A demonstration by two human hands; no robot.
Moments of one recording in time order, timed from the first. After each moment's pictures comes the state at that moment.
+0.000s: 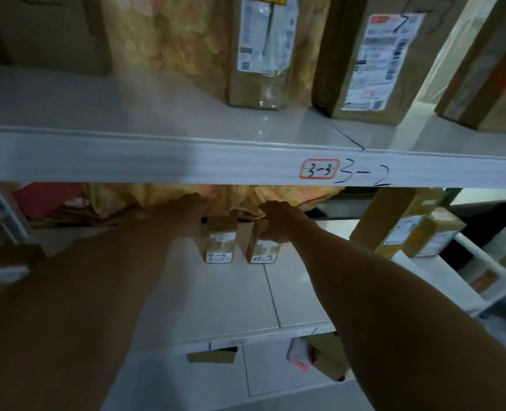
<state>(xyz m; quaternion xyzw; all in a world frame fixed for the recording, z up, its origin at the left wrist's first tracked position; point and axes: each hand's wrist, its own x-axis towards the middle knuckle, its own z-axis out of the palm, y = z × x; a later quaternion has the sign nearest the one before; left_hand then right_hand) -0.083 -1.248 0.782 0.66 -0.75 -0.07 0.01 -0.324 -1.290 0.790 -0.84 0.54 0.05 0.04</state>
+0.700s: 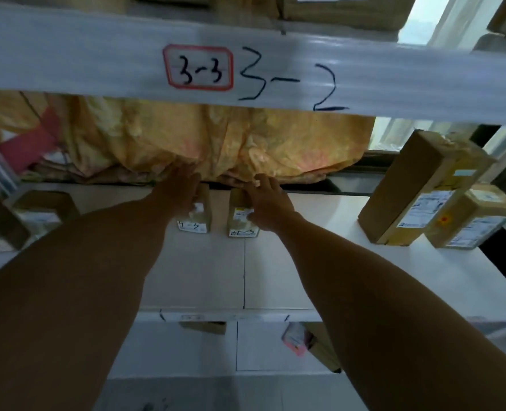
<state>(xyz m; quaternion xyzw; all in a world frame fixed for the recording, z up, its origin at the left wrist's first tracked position) -0.157 -1.315 0.683 0.73 -0.68 0.02 0.01 -0.391 -1.361 0.682 -0.88 0.46 -0.06 0.06</state>
